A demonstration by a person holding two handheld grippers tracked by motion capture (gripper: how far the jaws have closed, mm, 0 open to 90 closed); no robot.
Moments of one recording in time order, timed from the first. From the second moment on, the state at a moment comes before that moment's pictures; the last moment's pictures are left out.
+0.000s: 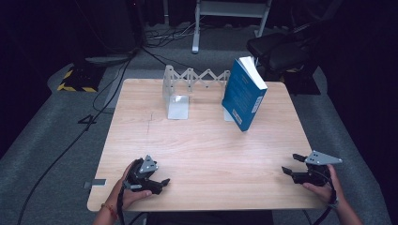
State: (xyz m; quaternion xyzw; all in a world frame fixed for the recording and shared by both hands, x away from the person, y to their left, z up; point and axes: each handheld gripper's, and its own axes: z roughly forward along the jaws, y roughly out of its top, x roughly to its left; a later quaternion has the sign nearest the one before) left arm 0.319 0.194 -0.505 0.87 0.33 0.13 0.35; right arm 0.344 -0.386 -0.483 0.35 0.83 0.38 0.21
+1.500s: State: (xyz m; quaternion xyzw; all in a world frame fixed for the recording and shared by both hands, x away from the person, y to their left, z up) left arm 0.318 0.194 -0.505 0.87 0.33 0.12 0.35; right arm 0.341 -0.405 -0.504 0.41 0.81 0.36 0.18
